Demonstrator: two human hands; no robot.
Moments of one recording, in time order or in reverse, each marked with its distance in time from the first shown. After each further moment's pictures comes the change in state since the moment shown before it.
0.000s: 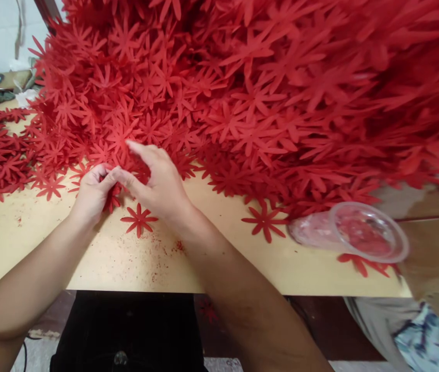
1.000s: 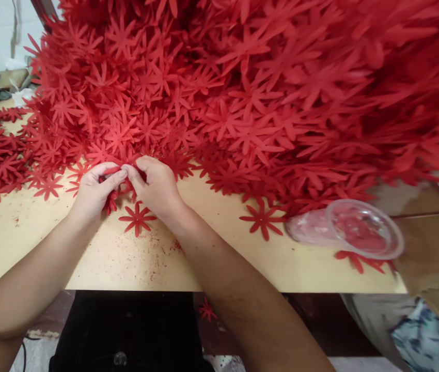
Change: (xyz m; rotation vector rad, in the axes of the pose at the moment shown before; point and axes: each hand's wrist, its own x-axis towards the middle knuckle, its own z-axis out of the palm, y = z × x) left_hand 0.004 -0.006 0.000 0.016 -0.104 0.131; right_hand -0.002 0.014 0.014 -0.043 -0.014 0.028
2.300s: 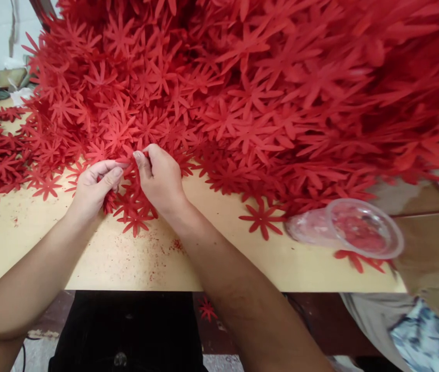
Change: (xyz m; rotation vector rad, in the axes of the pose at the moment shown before) left_hand -0.001 0.006 0.002 0.114 -0.043 0.055; right_hand 0.006 -0.001 -0.009 -0.094 0.131 0.042
